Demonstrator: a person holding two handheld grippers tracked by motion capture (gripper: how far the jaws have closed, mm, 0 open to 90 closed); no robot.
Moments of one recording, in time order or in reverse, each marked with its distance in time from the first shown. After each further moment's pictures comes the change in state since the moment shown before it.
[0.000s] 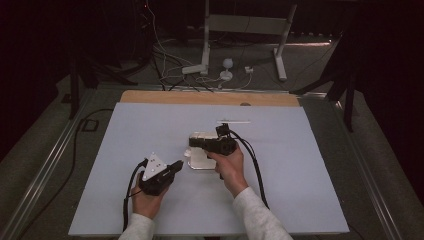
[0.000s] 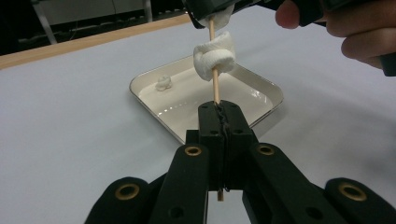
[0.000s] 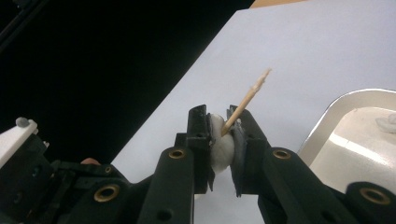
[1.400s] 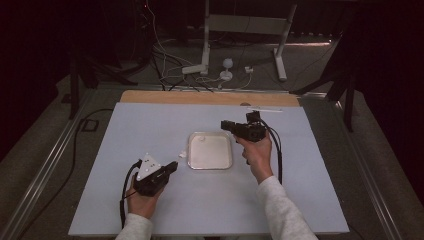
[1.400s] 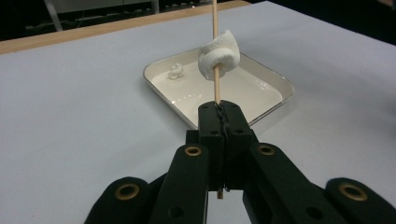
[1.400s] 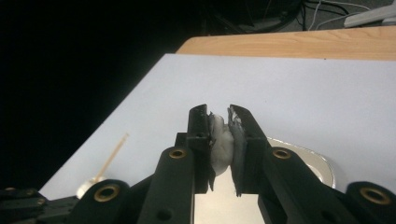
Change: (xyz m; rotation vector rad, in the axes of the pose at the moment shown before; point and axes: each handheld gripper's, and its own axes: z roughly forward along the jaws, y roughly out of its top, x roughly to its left) left arm 0.010 -0.006 -0.009 0.014 0.016 -0.048; right arm -0.037 0.032 -0.065 -0.104 -0.237 -0.073
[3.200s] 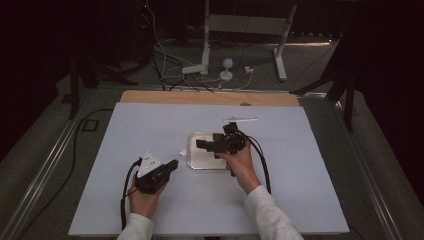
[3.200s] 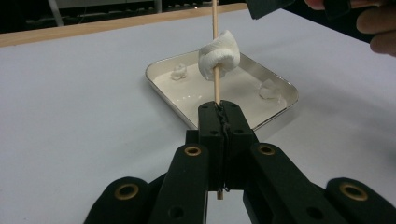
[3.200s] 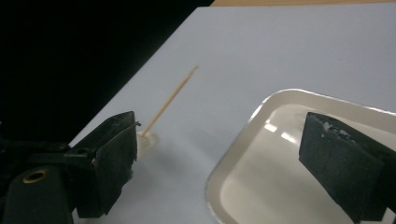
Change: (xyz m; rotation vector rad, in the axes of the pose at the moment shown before) left arm 0.002 0.000 0.007 -0.002 0.004 -0.033; right arm 0.037 -0.030 0.038 0.131 0.096 -0.036
